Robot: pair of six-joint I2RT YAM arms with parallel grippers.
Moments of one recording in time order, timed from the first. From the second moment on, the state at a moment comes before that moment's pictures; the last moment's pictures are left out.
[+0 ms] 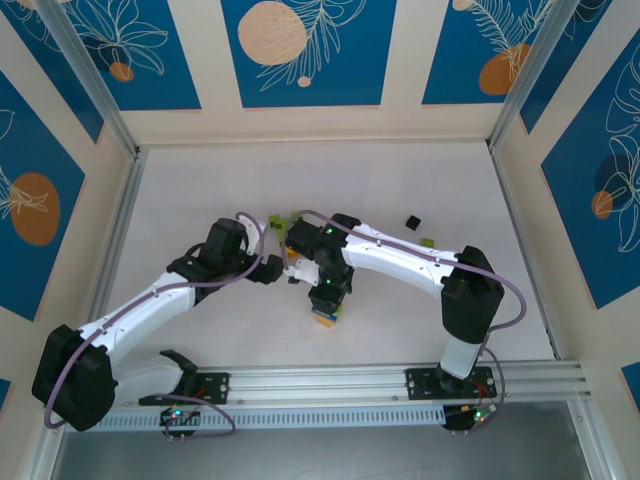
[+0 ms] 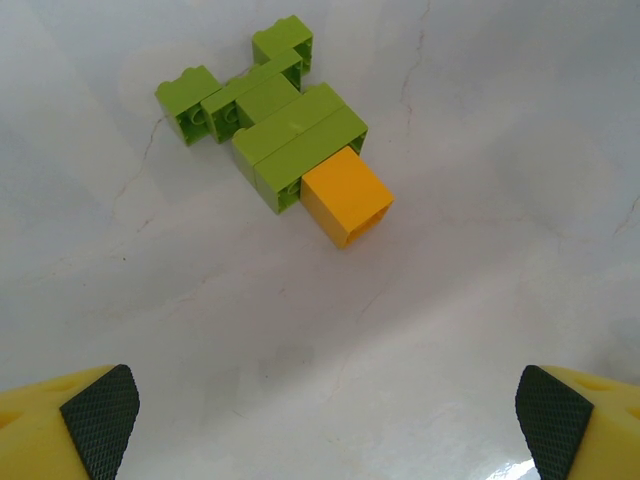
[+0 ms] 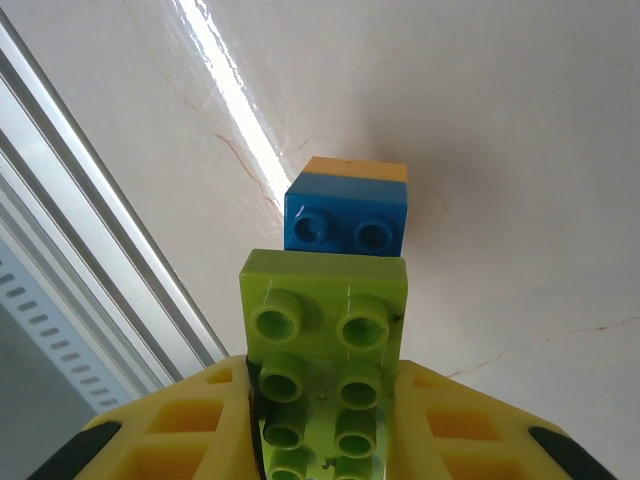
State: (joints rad) left arm -0.54 1.16 0.72 -0.33 0.04 -0.10; right arm 0.97 1.76 1.47 -1.30 -0.15 -0.17
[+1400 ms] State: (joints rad) left arm -0.54 1.16 0.72 -0.33 0.05 -0.10; right arm 0.99 1.73 1.41 -1.22 -0.13 -0.15
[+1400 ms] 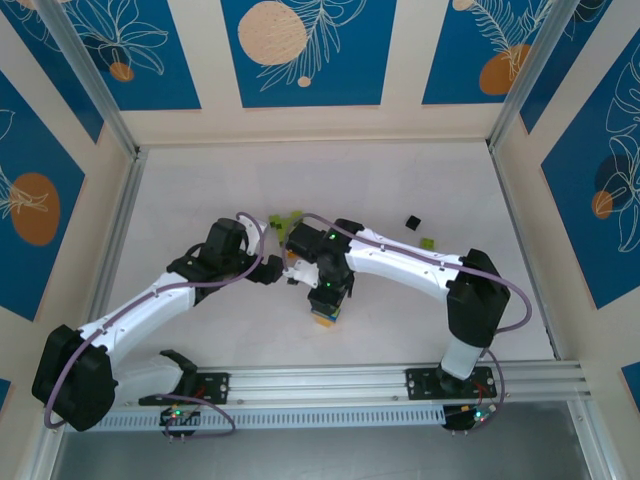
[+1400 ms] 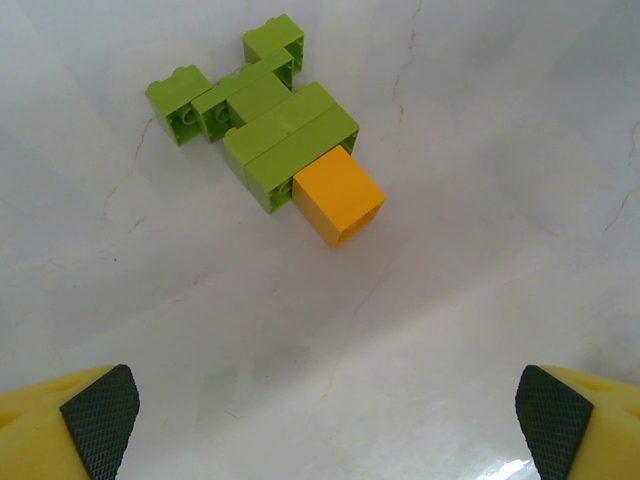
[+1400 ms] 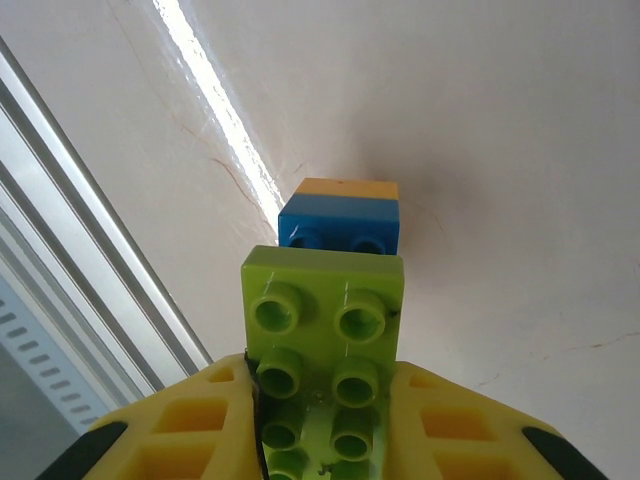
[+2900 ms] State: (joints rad) left arm -0.54 1.12 0.72 -0.30 0.08 -0.10; right arm 1.09 1.79 1.52 -1.28 -0.10 -0.43
